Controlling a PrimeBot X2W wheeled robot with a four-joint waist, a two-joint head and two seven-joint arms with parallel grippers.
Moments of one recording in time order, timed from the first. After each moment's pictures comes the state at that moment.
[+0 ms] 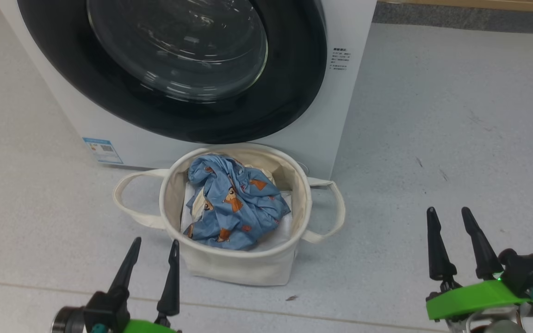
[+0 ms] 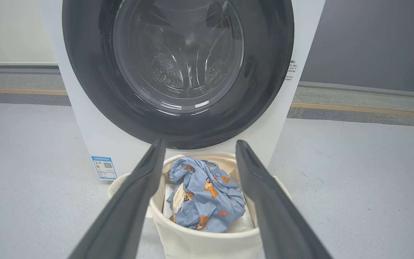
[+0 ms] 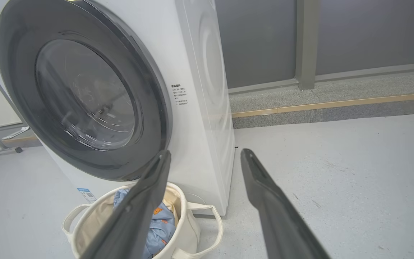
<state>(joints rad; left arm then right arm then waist) -0.05 0.08 -0.15 0.19 -0.13 0.01 -0.25 -0.05 -0.05 -0.02 0.17 0.24 0.13 -0.26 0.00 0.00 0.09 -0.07</state>
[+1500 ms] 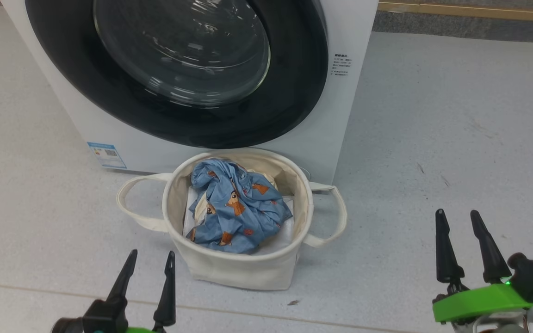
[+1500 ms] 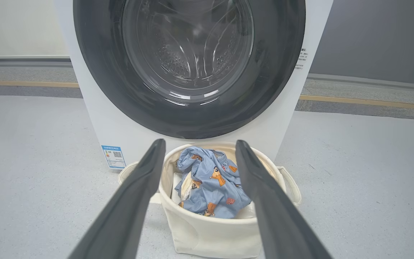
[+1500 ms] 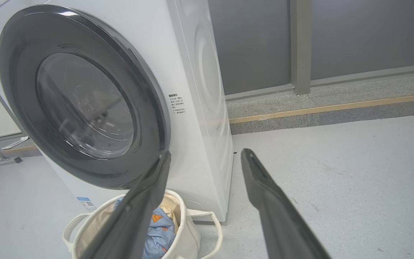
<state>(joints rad) -0.02 0.07 -0.11 0.22 -0.10 0.01 -0.25 -0.03 -0.04 -0.05 0.14 0.26 0.13 -0.26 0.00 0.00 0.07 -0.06</state>
